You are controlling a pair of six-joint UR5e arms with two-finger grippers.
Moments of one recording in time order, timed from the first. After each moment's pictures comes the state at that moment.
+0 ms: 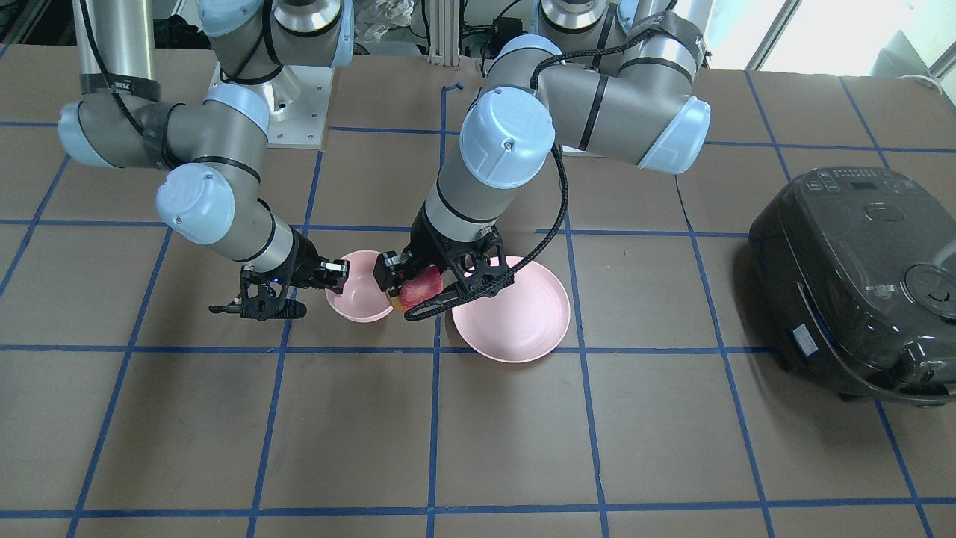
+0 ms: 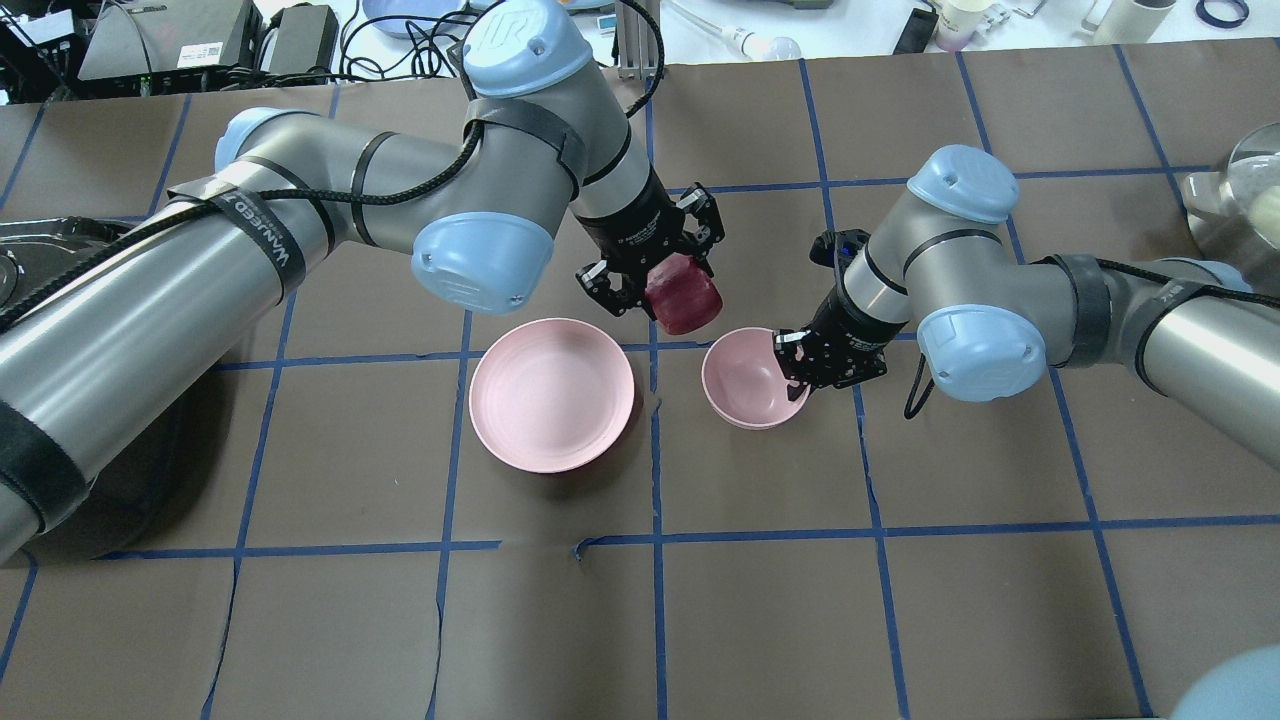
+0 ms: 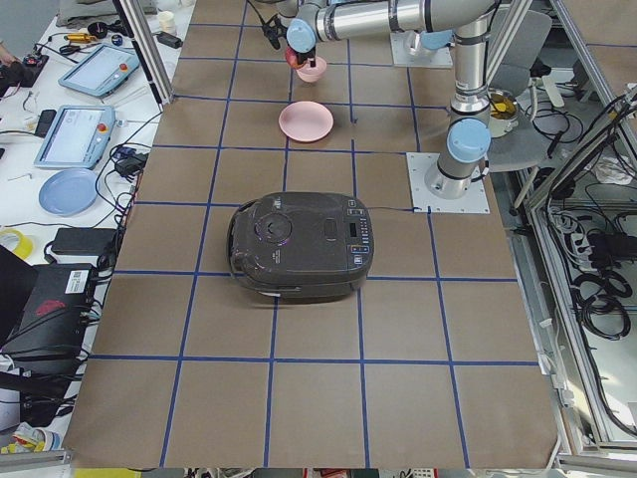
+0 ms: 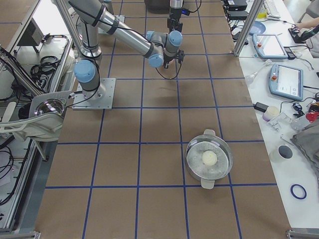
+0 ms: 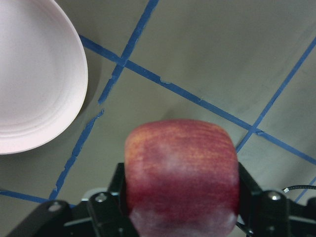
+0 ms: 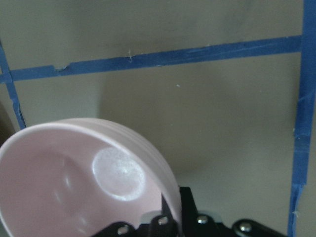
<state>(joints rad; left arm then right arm) -1.90 -1.92 -1.59 -1.13 1.25 -0.86 1.56 -1.31 2.02 -2.12 -1.27 0.05</state>
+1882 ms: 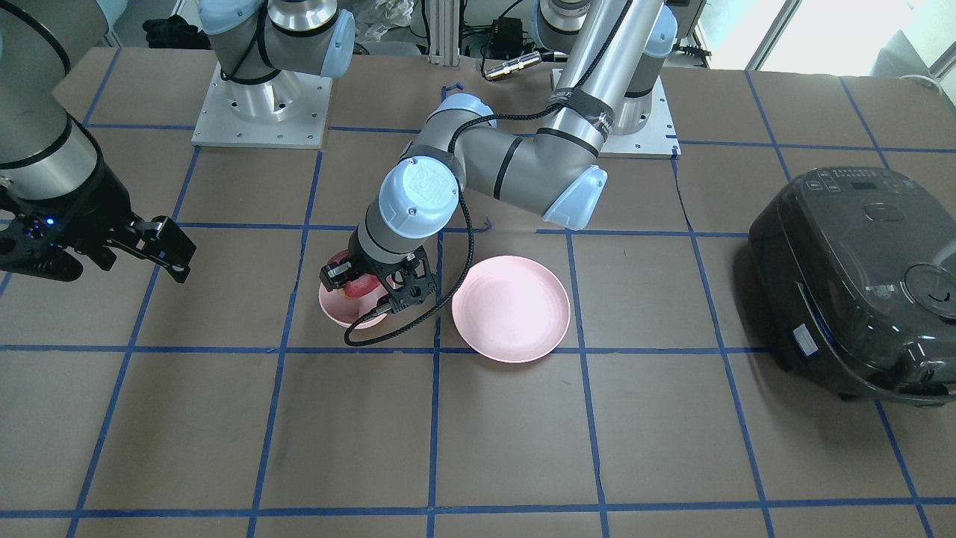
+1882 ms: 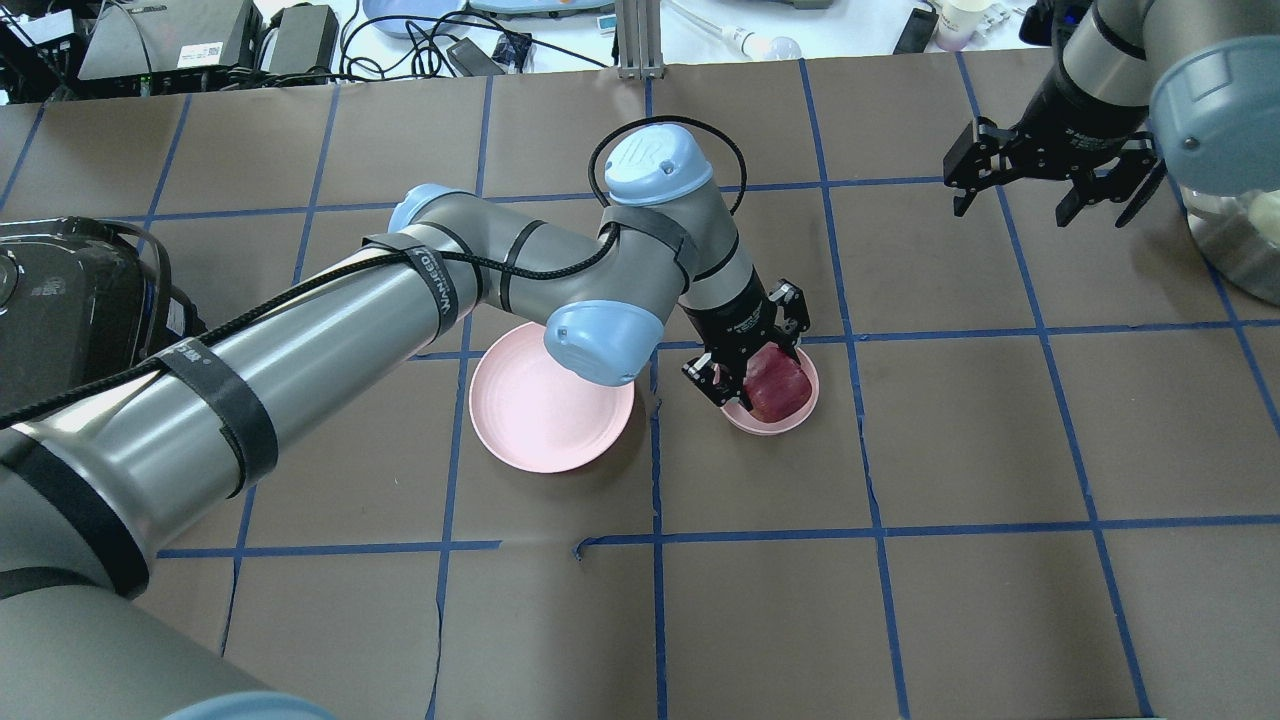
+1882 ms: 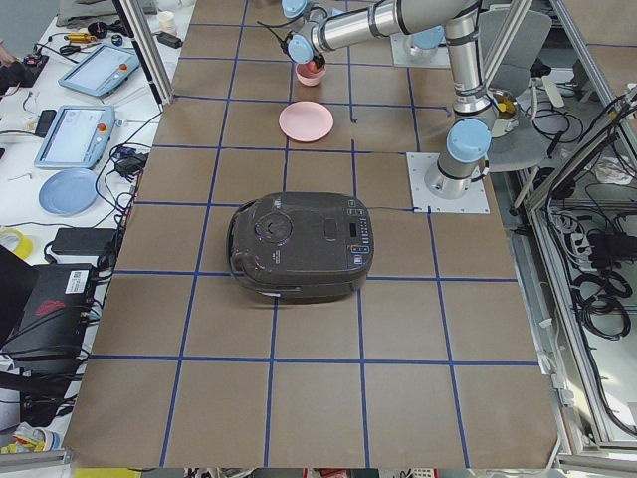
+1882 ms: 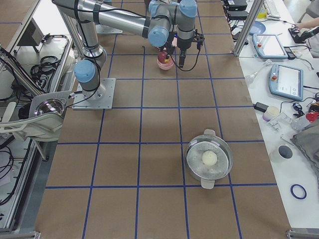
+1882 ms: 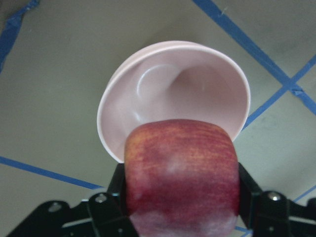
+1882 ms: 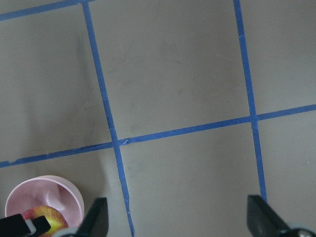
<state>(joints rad) -2.03 -2.08 -1.61 -1.04 1.15 -1.09 1.39 -1.48 1.66 -1.79 -1.56 -0.01</state>
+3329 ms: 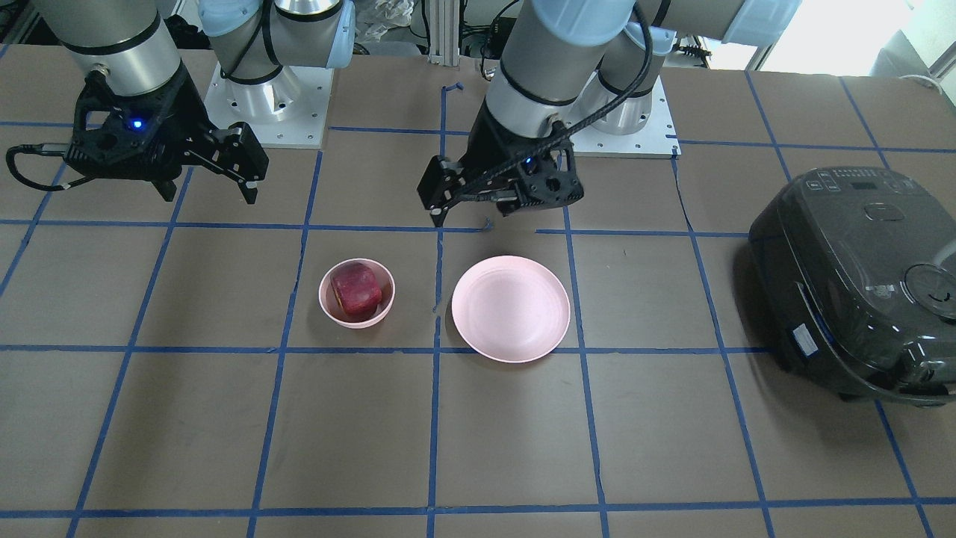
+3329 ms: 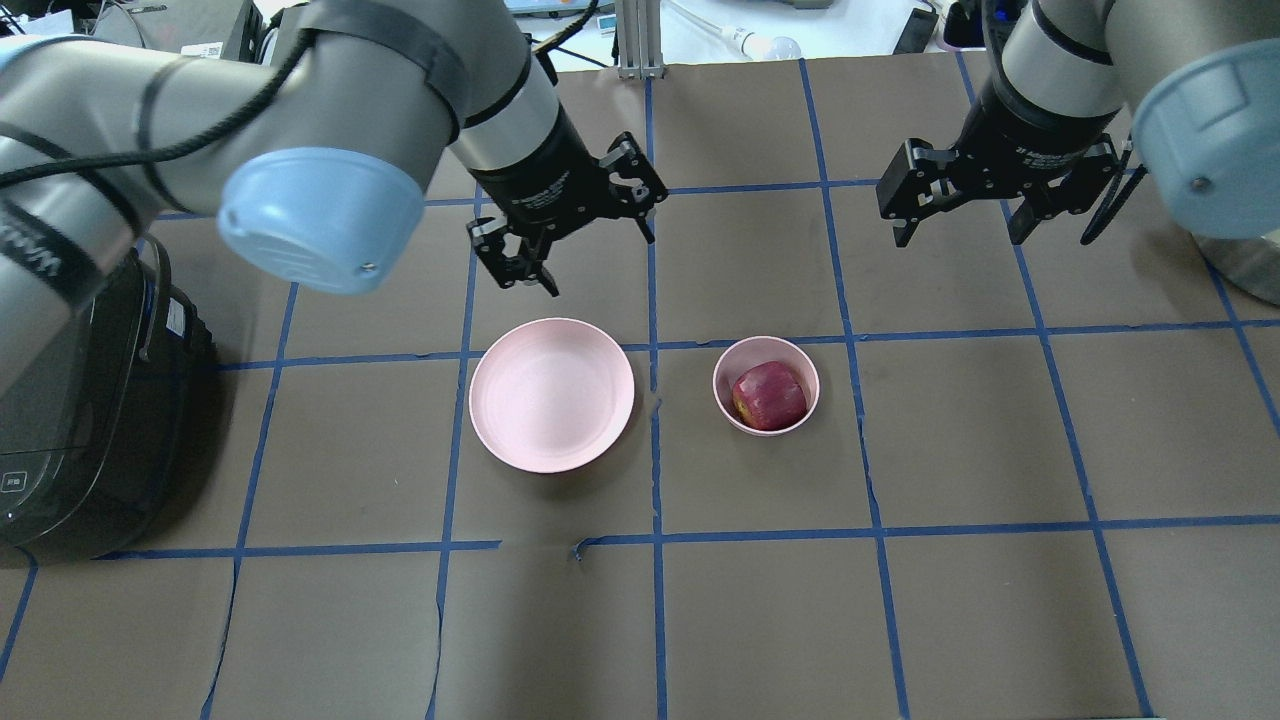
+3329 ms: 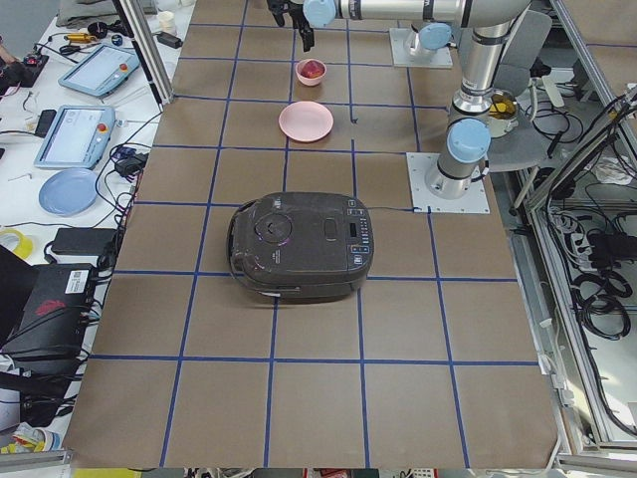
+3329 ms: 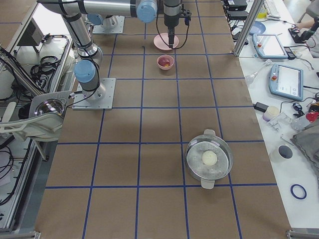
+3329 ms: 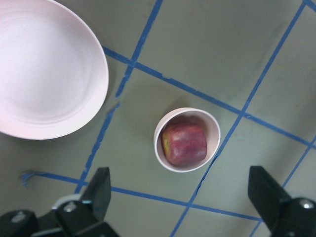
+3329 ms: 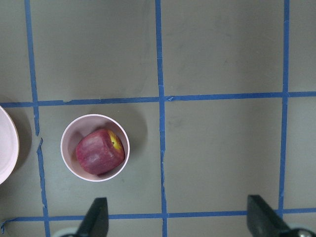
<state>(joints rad) -1.82 -1.66 -1.57 -1.41 1.37 -0.57 1.54 -1.61 1.65 -1.64 -1.57 -0.01</state>
